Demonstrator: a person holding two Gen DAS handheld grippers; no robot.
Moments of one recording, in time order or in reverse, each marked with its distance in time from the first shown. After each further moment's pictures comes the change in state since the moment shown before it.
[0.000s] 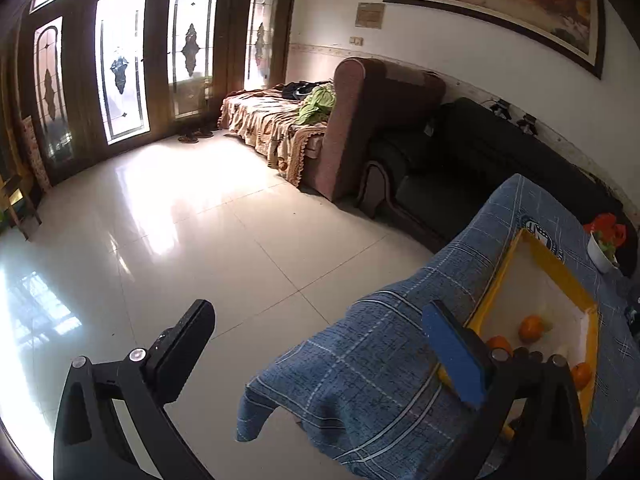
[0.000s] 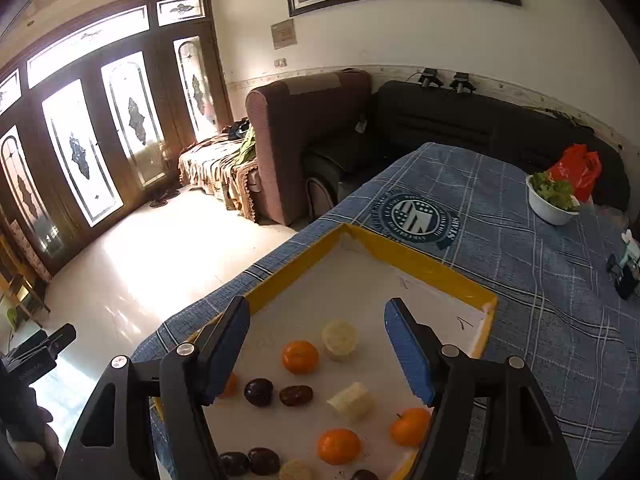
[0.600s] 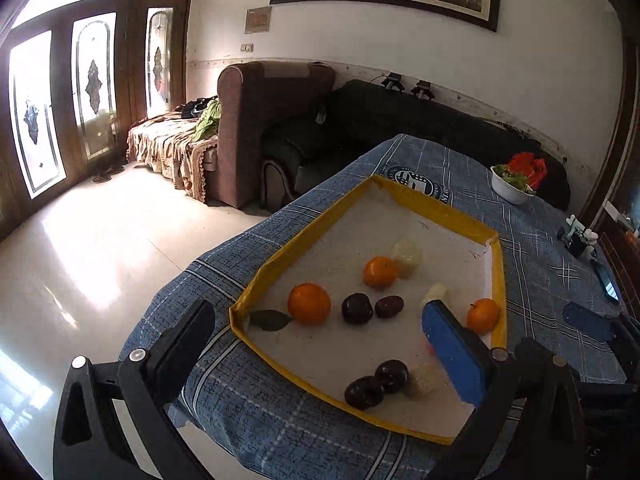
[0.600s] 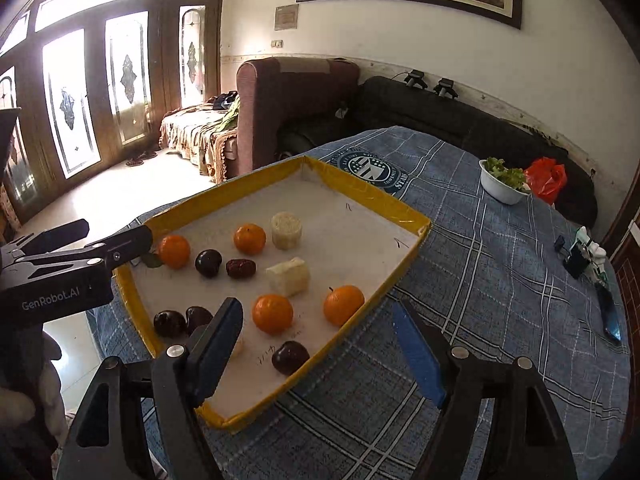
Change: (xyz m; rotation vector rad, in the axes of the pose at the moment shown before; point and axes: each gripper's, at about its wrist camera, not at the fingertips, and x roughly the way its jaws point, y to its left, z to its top) left arm -0.042 -0.132 -0.064 0.219 -0.035 -0.231; right arm -0.060 -0.010 -0.097 -0.145 0.047 -0.123
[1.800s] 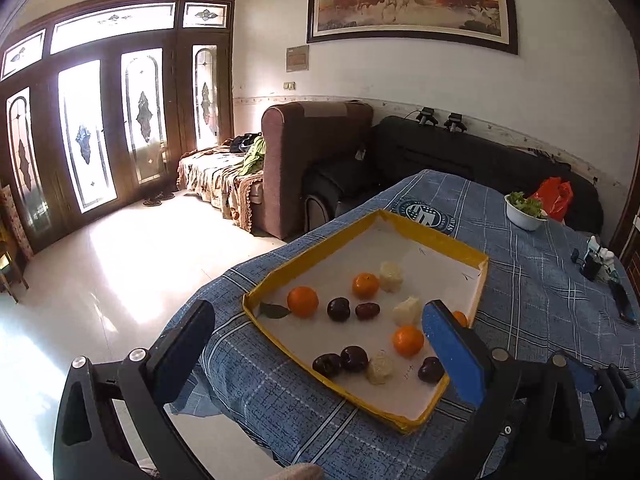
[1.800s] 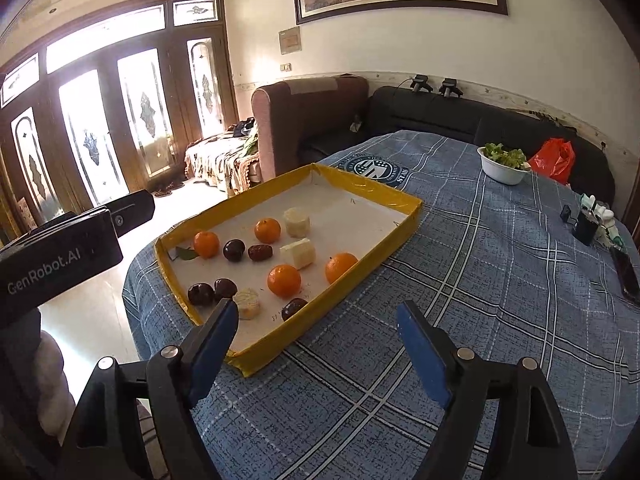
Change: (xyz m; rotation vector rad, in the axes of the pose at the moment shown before) left arm -0.065 -0.059 -0.018 -0.022 -0.122 0.187; right arm -0.048 -0.034 -0.043 0.087 -0.080 0.131
